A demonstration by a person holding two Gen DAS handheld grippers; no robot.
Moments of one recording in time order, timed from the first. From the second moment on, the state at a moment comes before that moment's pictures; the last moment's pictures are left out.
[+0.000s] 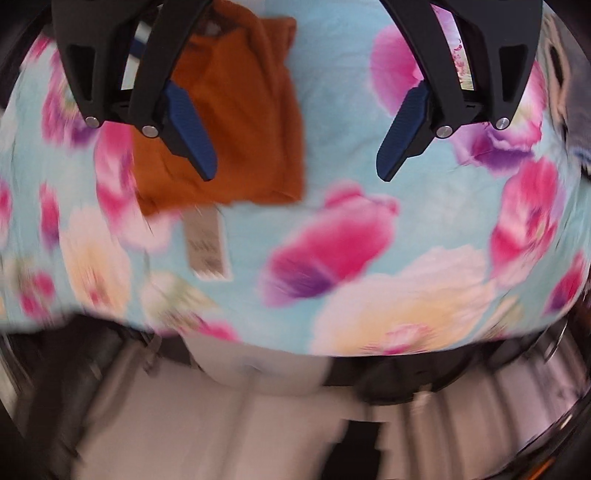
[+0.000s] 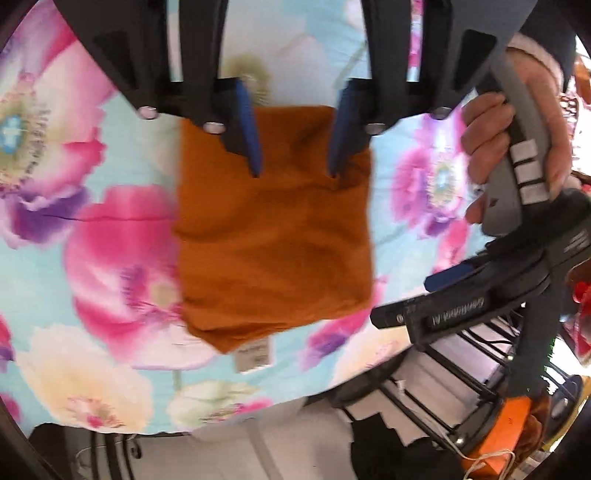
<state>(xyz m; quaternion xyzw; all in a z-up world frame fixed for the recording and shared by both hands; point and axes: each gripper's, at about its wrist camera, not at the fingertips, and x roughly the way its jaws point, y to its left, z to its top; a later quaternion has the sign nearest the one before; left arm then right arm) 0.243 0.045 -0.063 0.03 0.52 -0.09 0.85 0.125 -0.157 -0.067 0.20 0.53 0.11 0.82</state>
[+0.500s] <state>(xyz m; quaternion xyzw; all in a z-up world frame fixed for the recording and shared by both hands) 0.266 0.069 -0.150 0.01 0.60 -0.02 0.80 0.140 -0.100 -0.121 0.08 0.58 0.11 0.81</state>
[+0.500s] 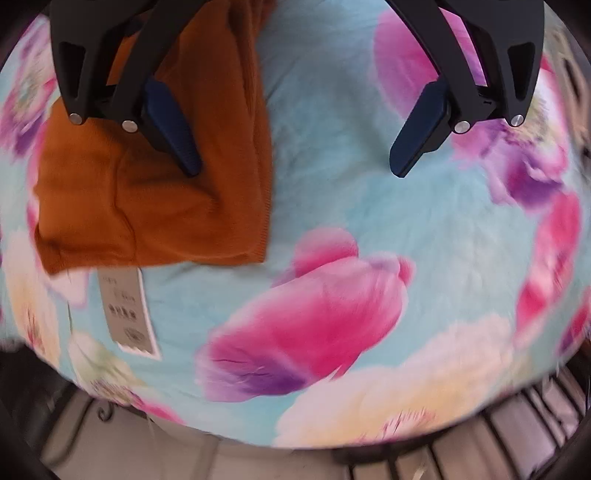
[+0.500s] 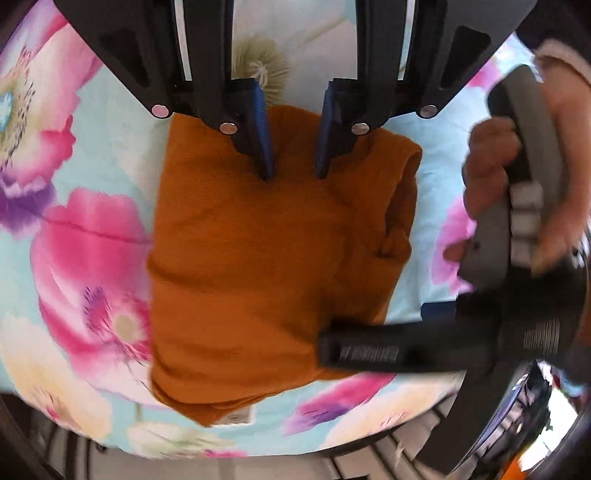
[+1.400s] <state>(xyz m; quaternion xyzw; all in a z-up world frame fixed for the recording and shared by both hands) 0.173 0.015 -0.160 0.09 0.62 -0.18 0.76 0.206 -0.243 -0.119 0.38 0.51 0.05 0.77</state>
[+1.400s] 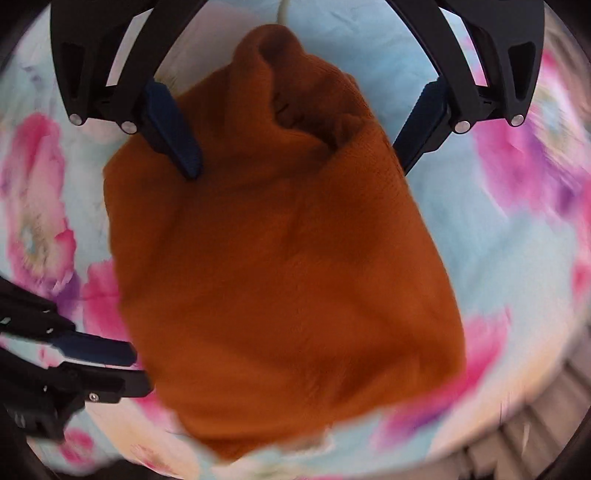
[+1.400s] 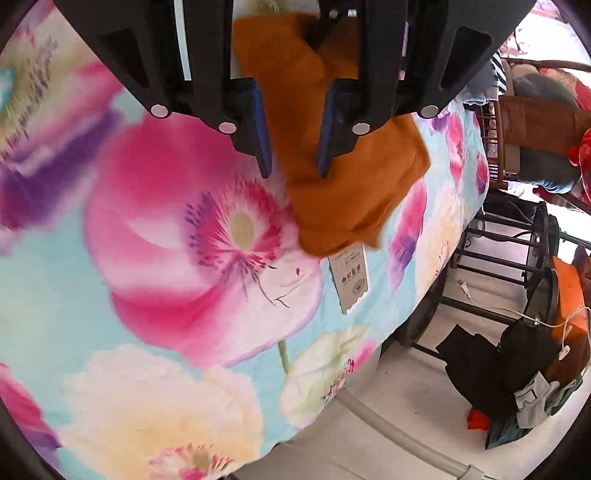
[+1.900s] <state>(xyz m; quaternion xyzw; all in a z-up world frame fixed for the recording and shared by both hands) 0.174 0.024 -0.148 0.08 0.61 -0.19 0.77 0.223 -0.251 -0.097 0.38 0.46 0.03 0.80</state>
